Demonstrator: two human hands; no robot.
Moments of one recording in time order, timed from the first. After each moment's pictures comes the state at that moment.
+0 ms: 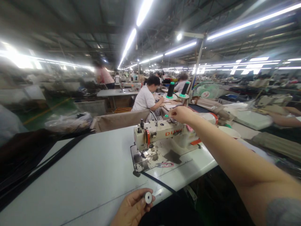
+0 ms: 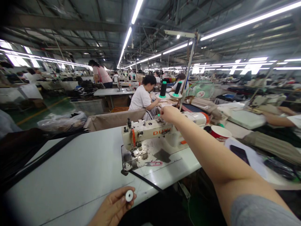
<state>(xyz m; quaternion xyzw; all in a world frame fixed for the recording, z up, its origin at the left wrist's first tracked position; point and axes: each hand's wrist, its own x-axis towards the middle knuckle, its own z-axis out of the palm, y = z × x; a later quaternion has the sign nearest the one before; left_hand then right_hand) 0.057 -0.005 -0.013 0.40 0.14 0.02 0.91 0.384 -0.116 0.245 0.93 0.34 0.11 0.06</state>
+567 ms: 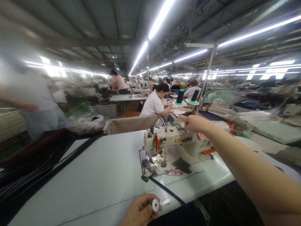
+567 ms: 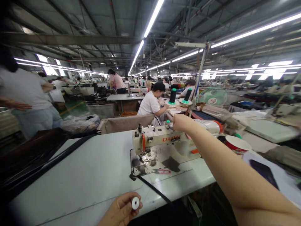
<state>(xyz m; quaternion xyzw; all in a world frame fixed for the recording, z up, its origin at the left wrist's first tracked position) 0.061 -0.009 -0.007 0.40 0.12 0.06 0.91 0.388 -0.115 0.240 0.93 0.35 0.09 0.06</state>
